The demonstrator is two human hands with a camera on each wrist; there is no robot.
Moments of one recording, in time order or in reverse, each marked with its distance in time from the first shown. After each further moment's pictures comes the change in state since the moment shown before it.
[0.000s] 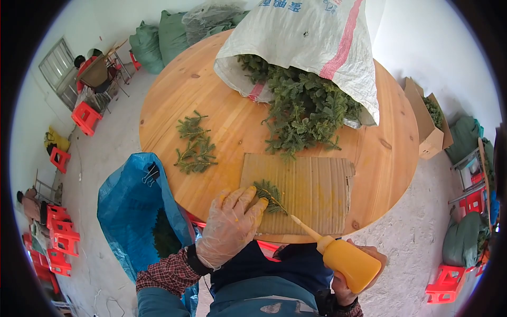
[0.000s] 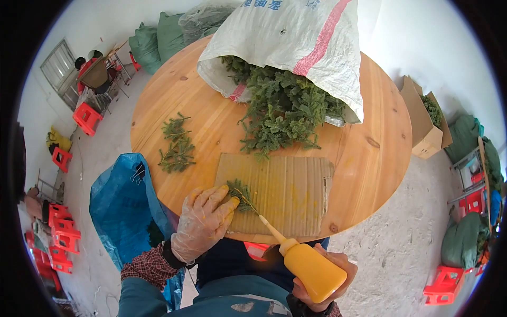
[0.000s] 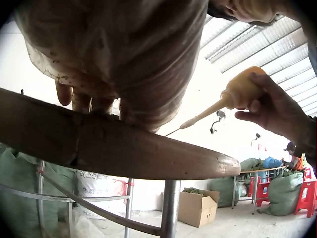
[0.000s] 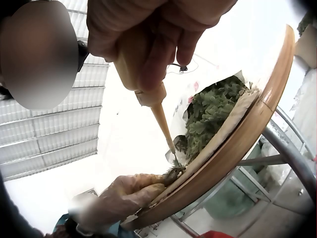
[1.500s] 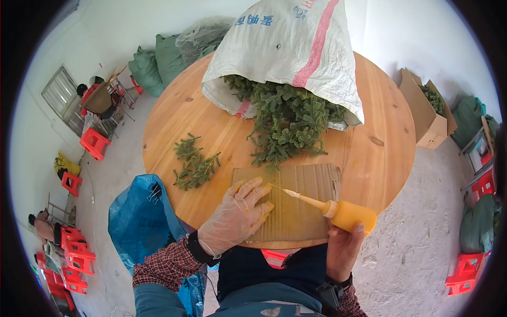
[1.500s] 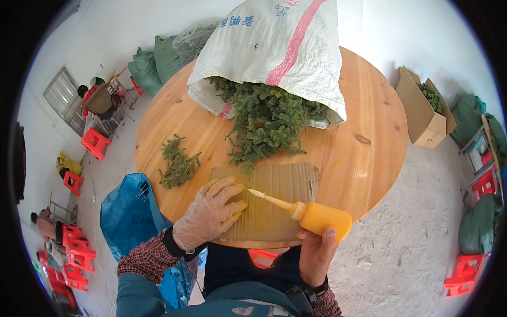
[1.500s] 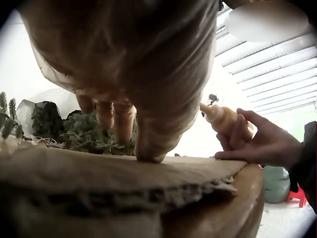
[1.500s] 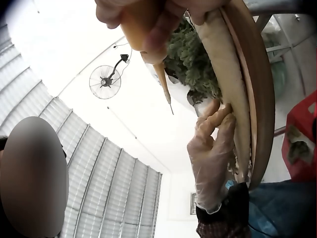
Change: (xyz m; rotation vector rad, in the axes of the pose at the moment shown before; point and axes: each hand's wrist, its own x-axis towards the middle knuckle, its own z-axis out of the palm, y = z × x) left_hand 0.058 -0.003 0.002 -0.058 -0.022 0.293; right_hand 0.042 0.046 0.036 0.995 0.284 0.456
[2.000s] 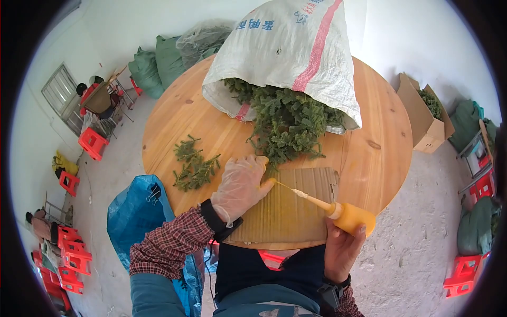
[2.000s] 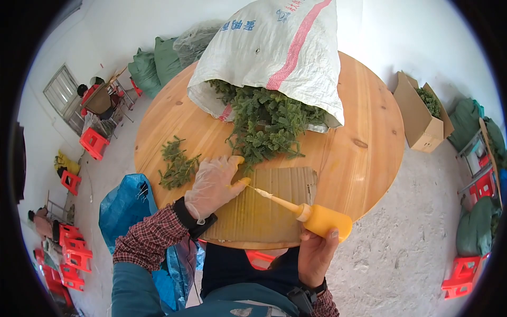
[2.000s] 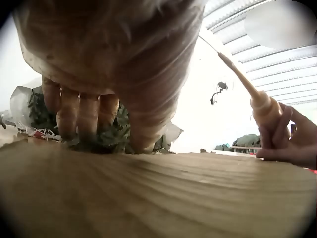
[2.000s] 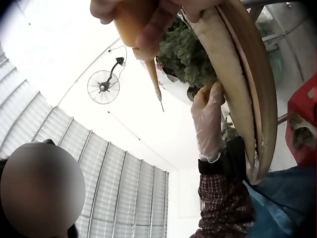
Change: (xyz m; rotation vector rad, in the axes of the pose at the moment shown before) left_hand 0.055 -0.027 0.010 0.116 0.059 -0.309; right_hand 0.001 0.000 -0.005 0.182 -0.080 -0.030
